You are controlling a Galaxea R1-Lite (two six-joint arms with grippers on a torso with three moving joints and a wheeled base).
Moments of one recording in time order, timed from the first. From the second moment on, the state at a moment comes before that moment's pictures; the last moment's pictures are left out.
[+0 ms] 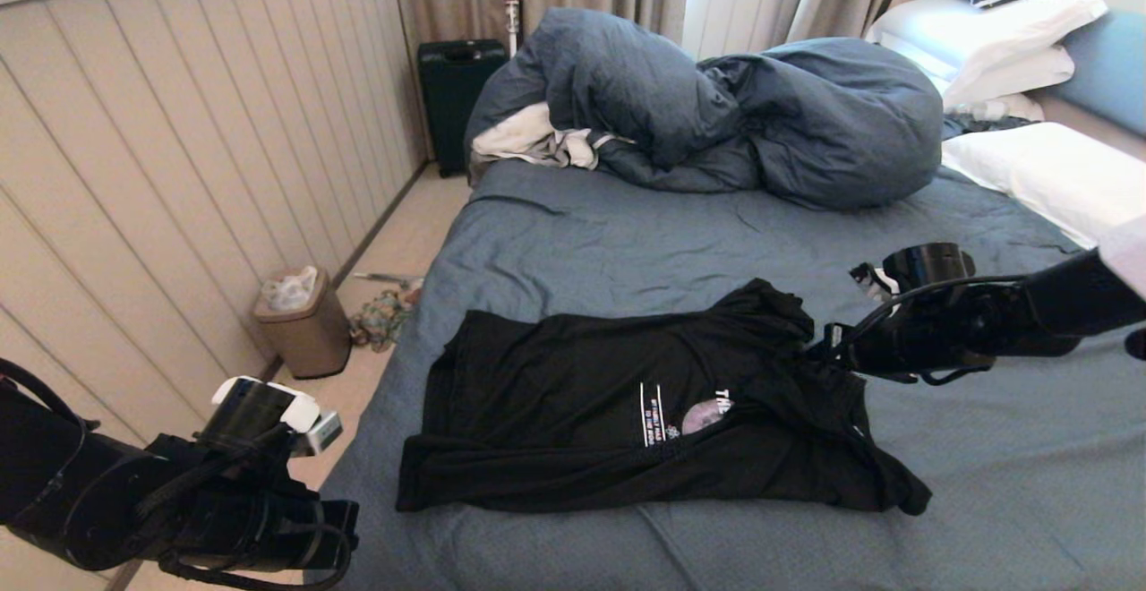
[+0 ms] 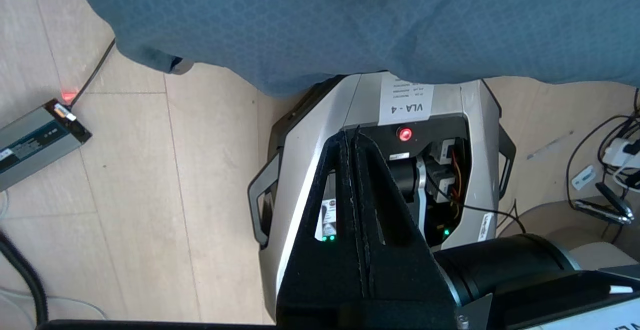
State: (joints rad) left arm -0.31 1.80 -0.52 -0.17 -0.15 -0.25; right arm -0.10 2.11 -1.23 -0.07 0.15 0.16
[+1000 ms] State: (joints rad) left arm -0.31 1.79 -0.51 -0.17 -0.15 -0.25; right arm -0.14 1.95 -0.73 -0.30 0.15 0.08
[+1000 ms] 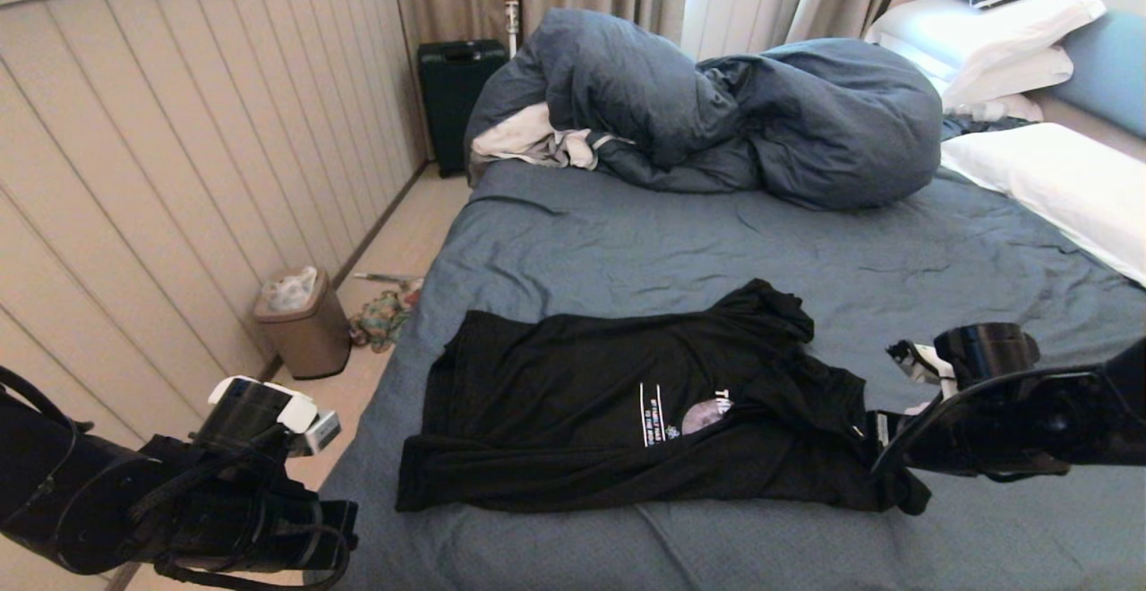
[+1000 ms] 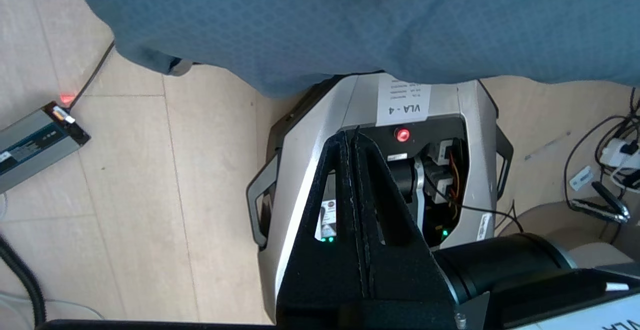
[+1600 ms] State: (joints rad) left arm -0.33 1.78 -0.51 -0.17 -0.18 -0.25; right arm -0.05 2.09 -0.86 -0.31 0.06 0.09
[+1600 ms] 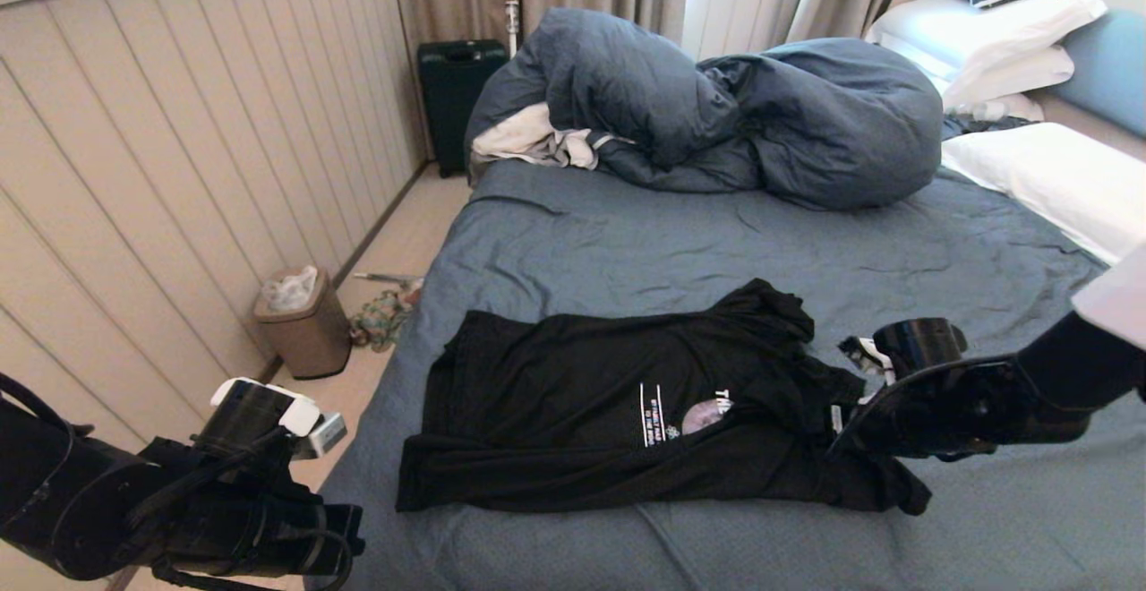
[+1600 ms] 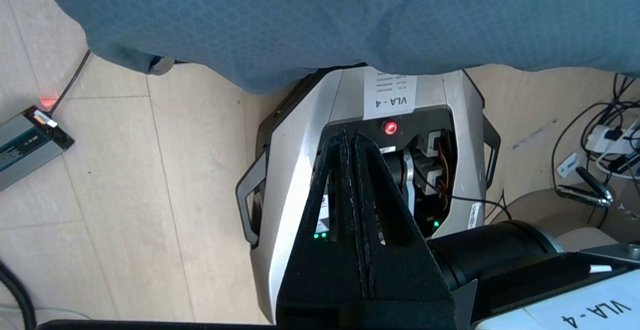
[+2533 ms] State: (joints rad) left arm -0.33 1.77 -0.51 -0.17 -0.23 -0.26; right arm 0.13 2.26 -1.32 -0.25 0.00 0.36
